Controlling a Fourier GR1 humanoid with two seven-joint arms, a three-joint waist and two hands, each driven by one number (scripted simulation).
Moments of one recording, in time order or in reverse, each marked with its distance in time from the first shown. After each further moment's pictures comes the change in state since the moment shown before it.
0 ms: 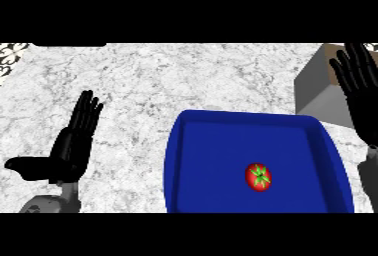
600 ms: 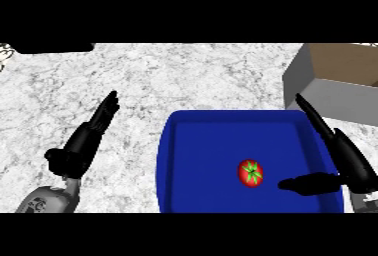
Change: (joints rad) left arm -0.067 0.105 -0.117 0.027 -0.117 -0.108 0.084; right arm 0.227 -0.111 0.267 -0.084 0.440 -0.007 -0.088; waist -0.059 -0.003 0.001
